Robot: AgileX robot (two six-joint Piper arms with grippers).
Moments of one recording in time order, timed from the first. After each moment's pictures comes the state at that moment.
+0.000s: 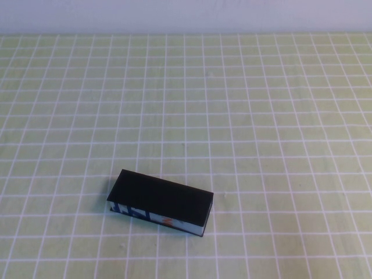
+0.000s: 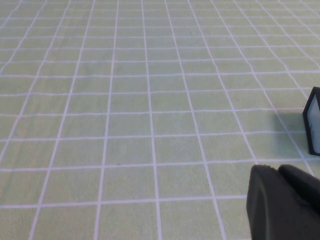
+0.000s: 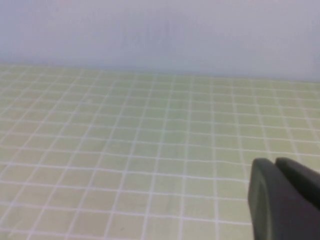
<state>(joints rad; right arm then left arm) 0.26 0.22 -0.35 -0.30 0.38 0.33 -0.11 -0.01 0.02 -0.06 0.36 0.01</state>
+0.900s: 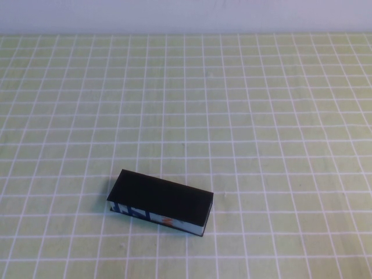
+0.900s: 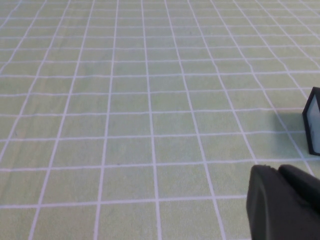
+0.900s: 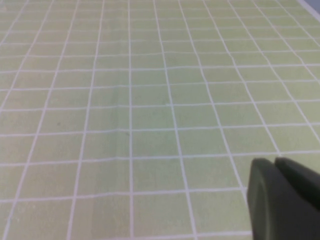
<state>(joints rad) 0.06 -0.01 0.02 -0.28 0.37 0.33 -0.11 -0.01 0.02 -0.06 0.36 0.01</state>
